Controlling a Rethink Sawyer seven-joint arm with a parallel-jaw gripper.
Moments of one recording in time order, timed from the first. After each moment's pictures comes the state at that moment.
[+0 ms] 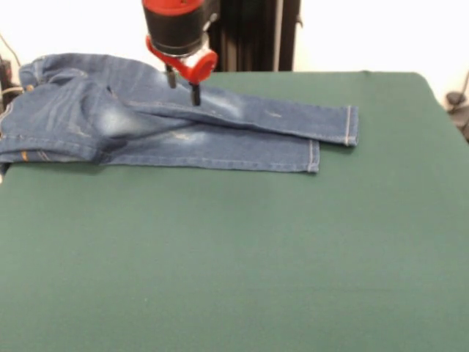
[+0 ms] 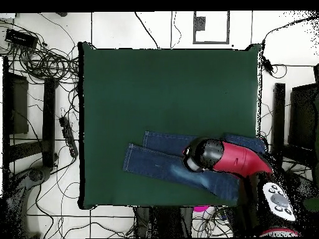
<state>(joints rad) -0.39 -0.57 -0.03 1.74 -0.19 0.69 2.26</state>
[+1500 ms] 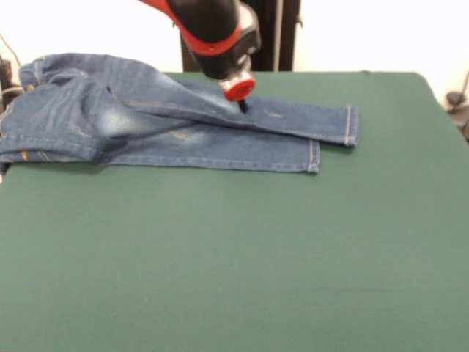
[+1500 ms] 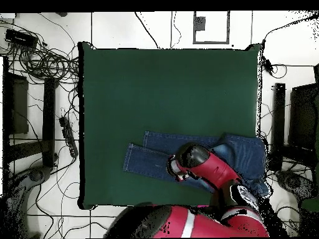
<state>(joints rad) -0.24 -0.38 -0.19 1.83 0.29 0.68 2.28</state>
